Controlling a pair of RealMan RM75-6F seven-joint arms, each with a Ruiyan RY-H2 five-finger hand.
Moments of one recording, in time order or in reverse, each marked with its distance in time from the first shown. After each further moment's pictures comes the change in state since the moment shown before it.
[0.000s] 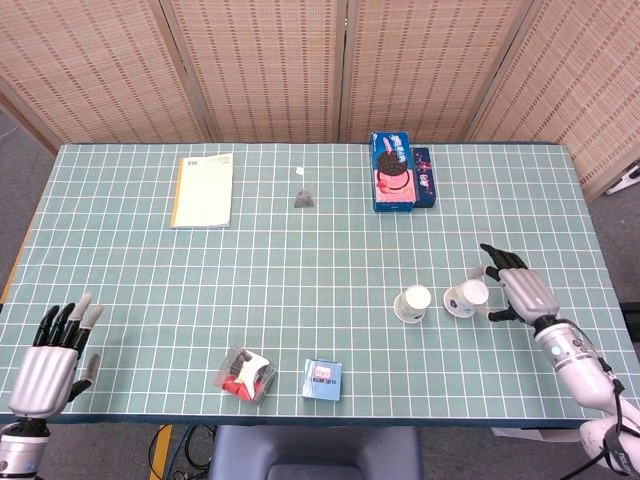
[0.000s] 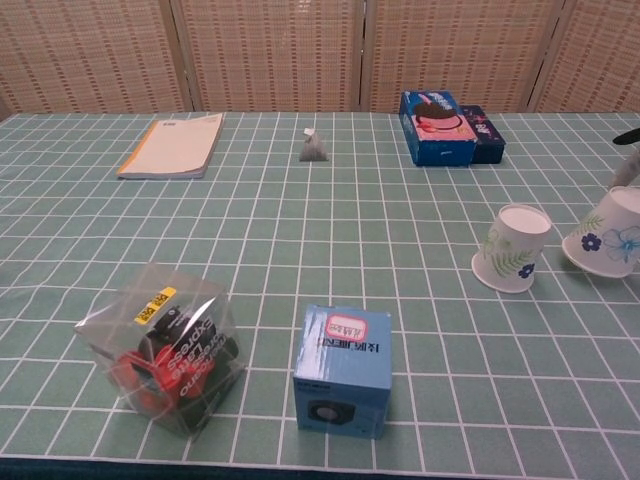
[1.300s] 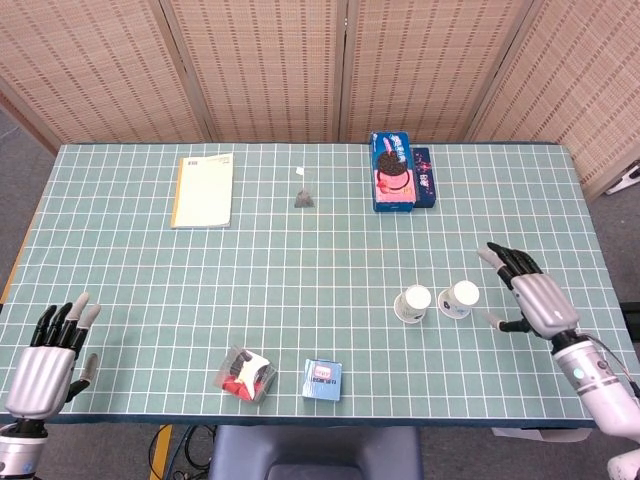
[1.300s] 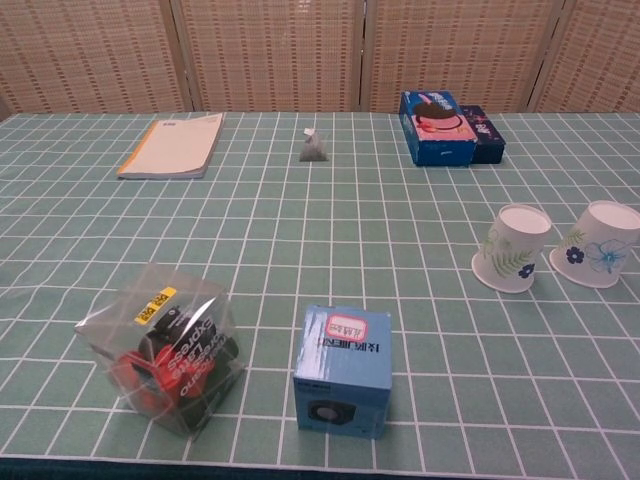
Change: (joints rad) left arm 0.001 0.002 -0.003 0.000 -0.003 -0.001 -0.006; right arm -0.119 0.166 -0.032 -0.221 -0.140 0.263 -0.054
